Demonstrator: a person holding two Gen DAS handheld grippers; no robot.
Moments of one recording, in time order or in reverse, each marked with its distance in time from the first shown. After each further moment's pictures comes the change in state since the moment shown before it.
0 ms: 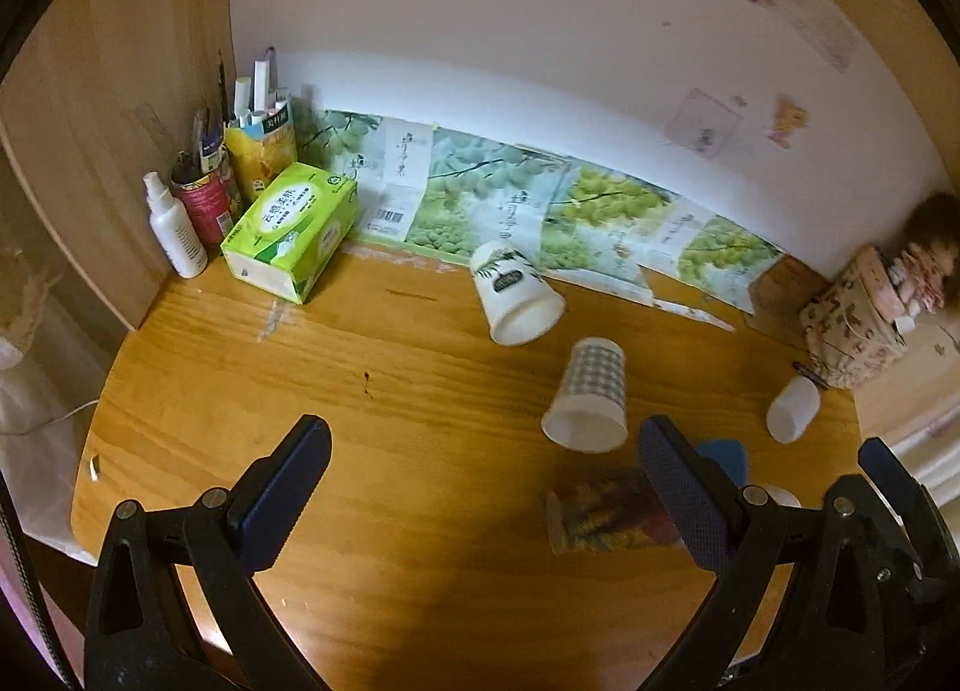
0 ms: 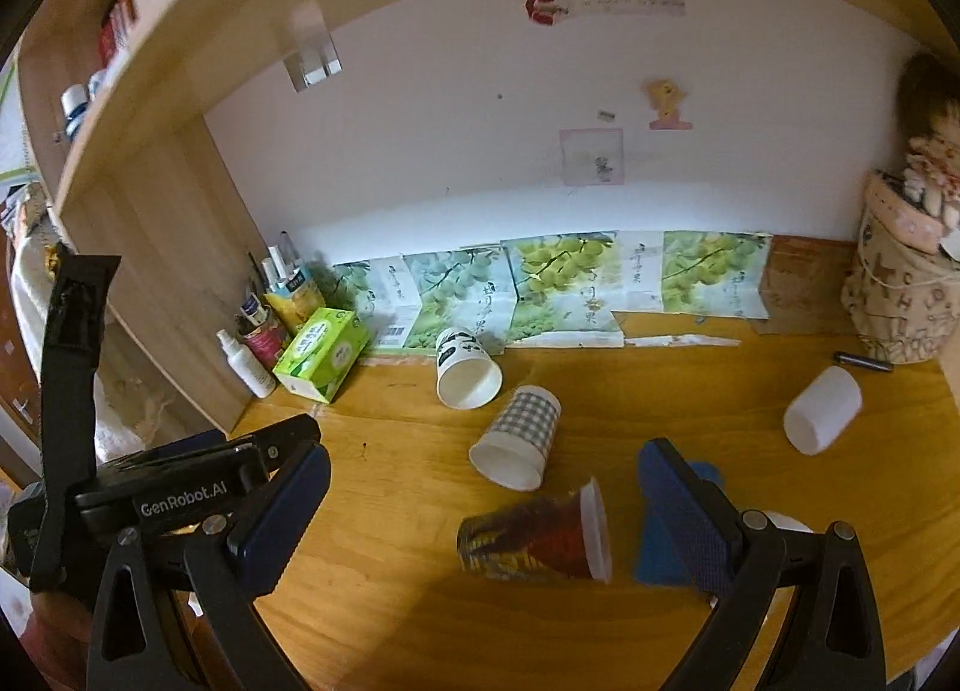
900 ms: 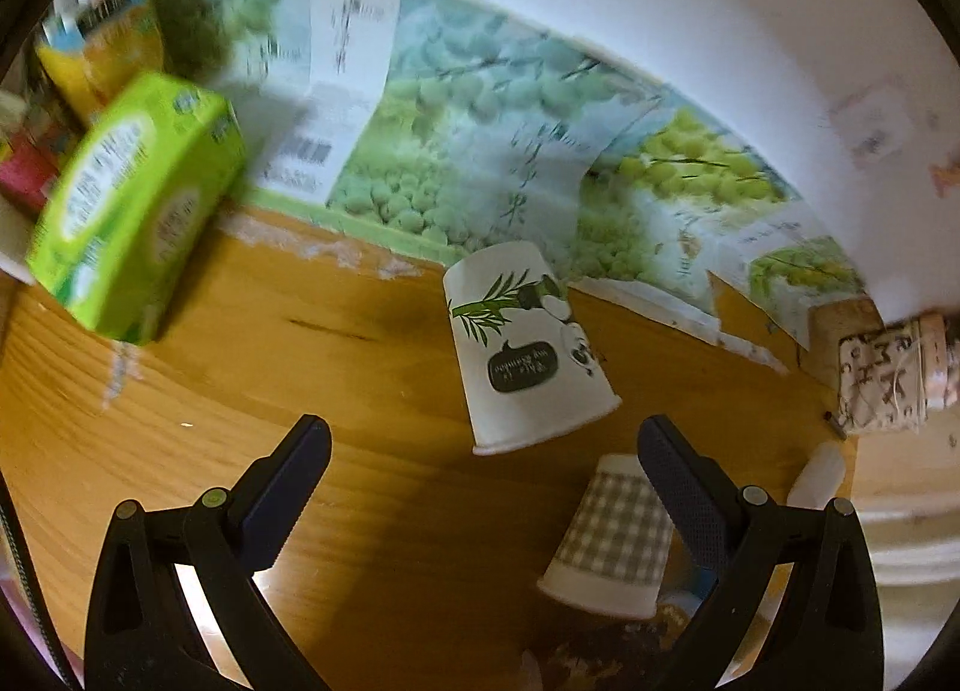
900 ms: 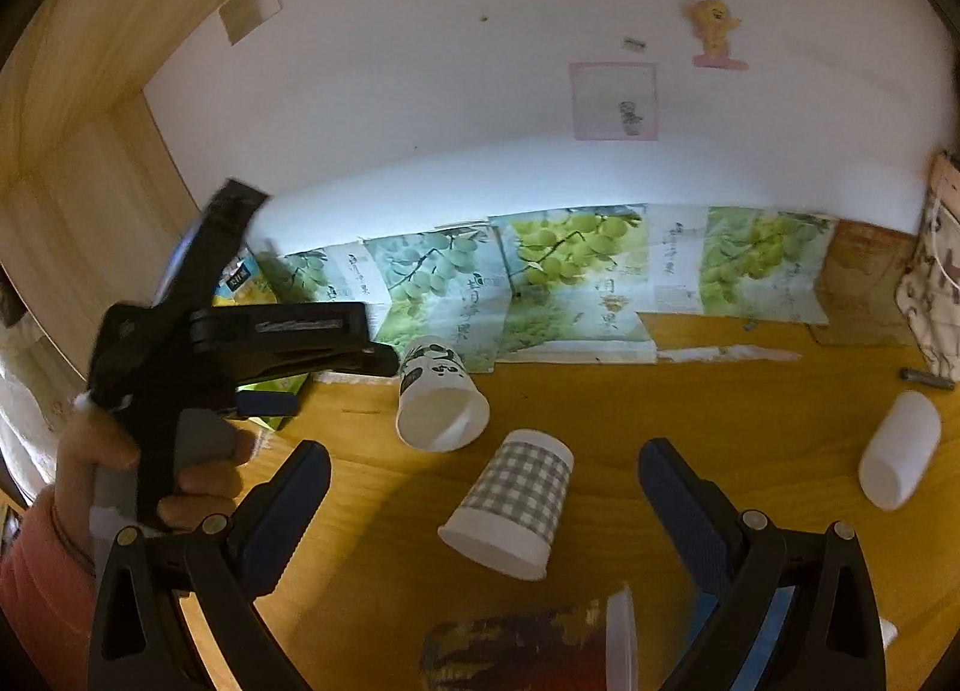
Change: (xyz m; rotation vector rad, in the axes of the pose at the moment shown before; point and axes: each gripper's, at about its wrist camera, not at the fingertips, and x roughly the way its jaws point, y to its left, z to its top) left arm 0.191 0.010 0.087 -0.130 0.333 -0.072; right arm 0.130 -0.015 0.016 -0.021 0.018 -0.008
